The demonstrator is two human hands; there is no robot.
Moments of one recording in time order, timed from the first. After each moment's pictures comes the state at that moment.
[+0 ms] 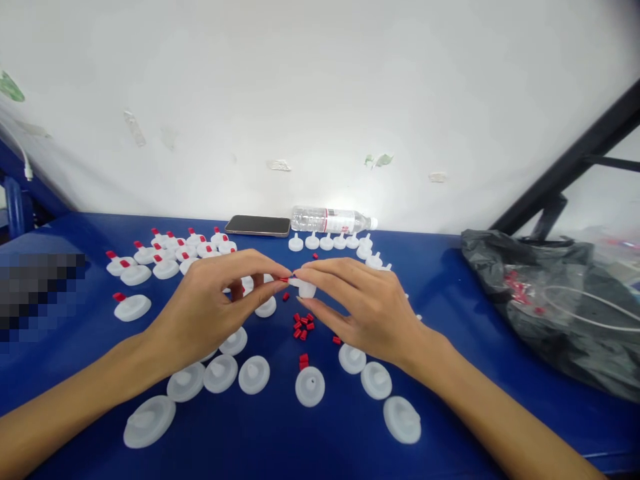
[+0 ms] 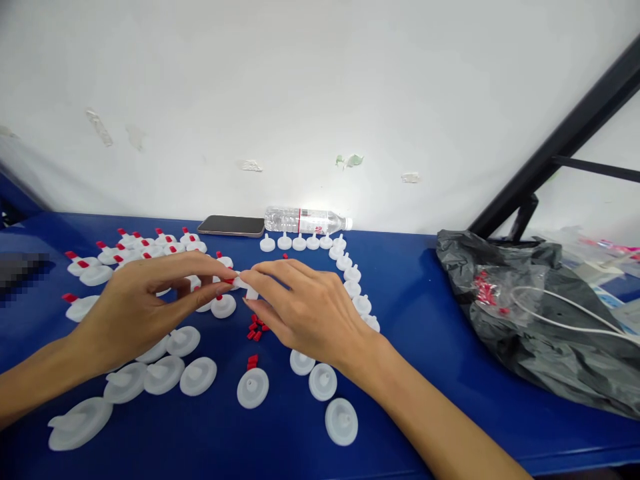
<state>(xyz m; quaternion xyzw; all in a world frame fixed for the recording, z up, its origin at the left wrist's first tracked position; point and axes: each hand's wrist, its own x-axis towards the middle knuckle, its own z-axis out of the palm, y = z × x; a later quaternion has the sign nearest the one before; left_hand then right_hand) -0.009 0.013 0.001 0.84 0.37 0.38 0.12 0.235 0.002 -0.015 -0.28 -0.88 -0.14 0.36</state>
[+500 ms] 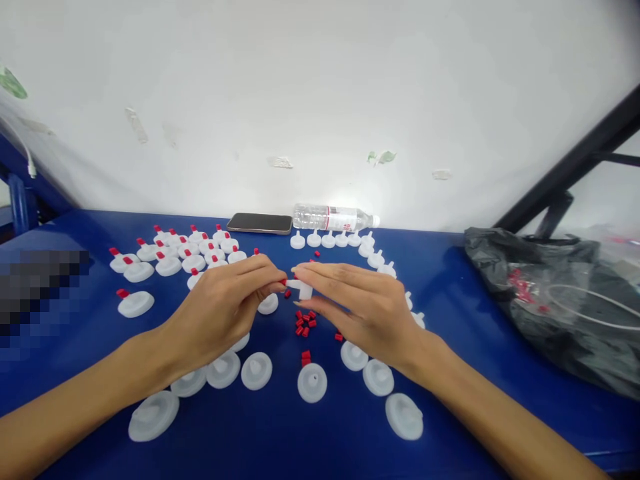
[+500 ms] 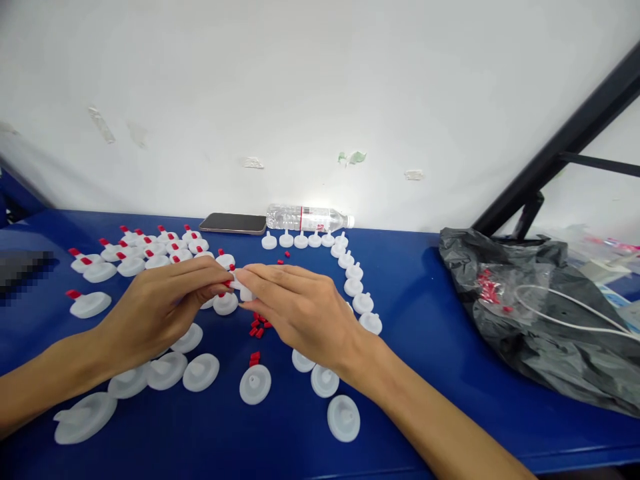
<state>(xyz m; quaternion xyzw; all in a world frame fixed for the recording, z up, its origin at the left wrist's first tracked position) -0.012 0.016 -0.014 0.89 0.30 0.34 0.05 0.227 0.000 -0.017 -0.24 -0.86 -0.08 0.44</state>
